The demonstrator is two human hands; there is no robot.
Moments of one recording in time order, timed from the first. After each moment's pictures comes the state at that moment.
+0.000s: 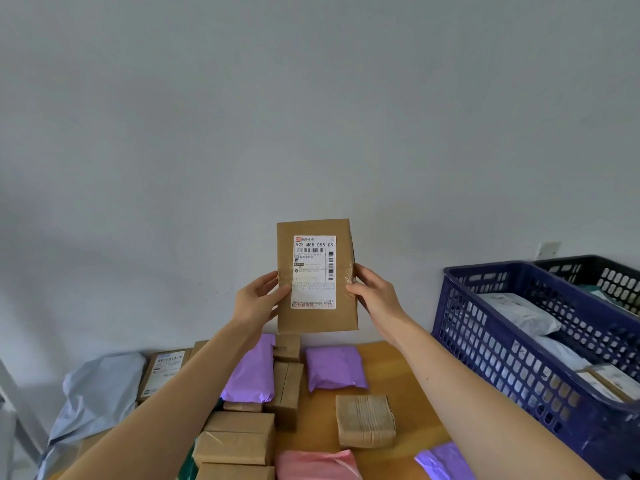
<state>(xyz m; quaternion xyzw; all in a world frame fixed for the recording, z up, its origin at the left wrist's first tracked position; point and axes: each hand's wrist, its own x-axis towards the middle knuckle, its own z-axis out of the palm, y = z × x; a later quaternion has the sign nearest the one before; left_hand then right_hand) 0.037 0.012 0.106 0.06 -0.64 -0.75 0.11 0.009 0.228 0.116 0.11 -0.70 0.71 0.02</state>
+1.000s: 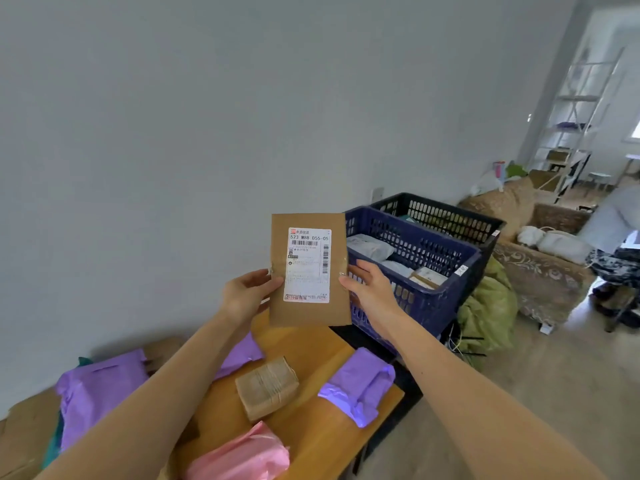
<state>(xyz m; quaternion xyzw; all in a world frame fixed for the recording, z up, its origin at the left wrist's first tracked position) 0.008 0.147 0.073 -0.06 -0.65 -0.75 -0.12 0.091 0.354 0.072 -0.15 -0.68 0.69 0.20</state>
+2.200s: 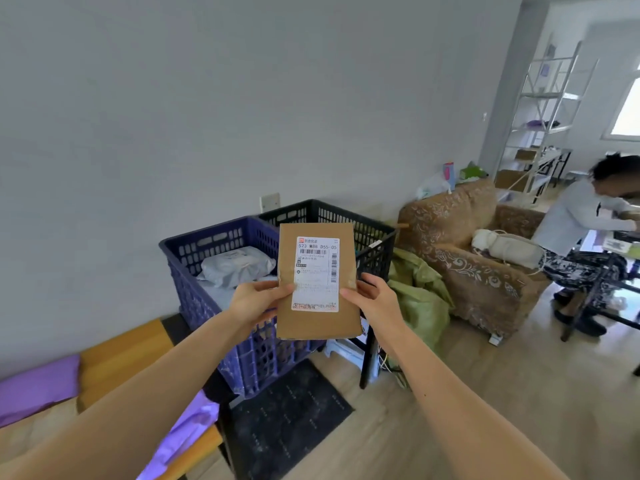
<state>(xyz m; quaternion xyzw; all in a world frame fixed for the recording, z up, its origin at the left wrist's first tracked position) 0.137 0.611 0.082 -0.09 -0.70 -0.68 -0.21 0.238 0.814 0.057 -0.17 -0.67 0.69 0.21</state>
